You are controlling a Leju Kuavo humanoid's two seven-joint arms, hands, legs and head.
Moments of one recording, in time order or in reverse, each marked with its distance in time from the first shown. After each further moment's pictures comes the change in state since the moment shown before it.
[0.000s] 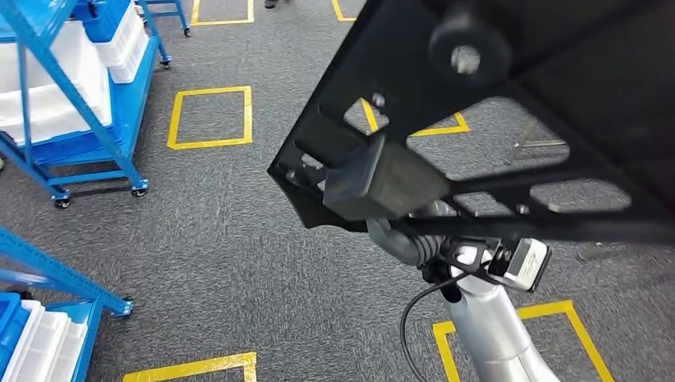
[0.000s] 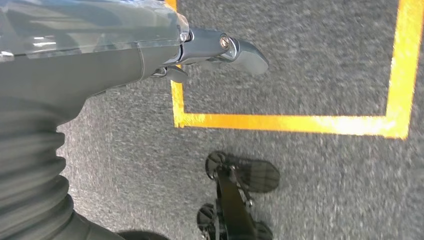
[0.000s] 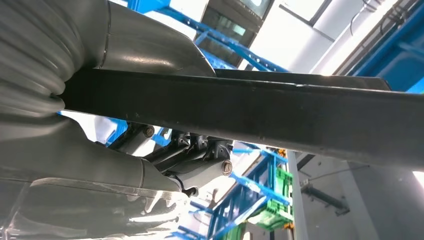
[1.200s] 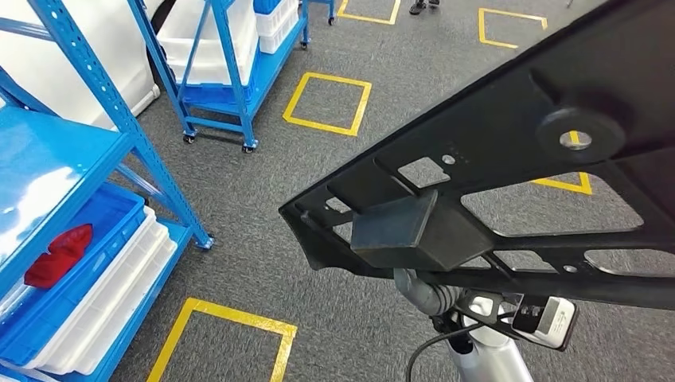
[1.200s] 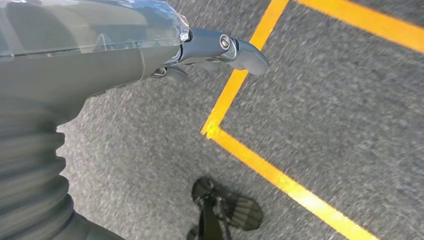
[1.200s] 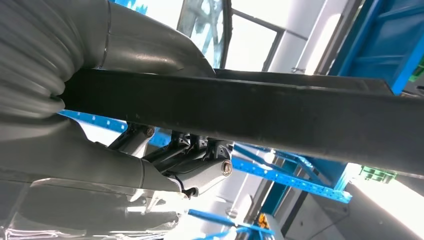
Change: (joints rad) left arm 0.025 0.063 0.004 0.000 0.087 0.068 -0.011; right arm 0.272 0.019 -0.065 -0.143 0.003 0.016 -0.038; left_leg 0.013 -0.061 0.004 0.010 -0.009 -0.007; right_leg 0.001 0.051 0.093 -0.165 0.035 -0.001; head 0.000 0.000
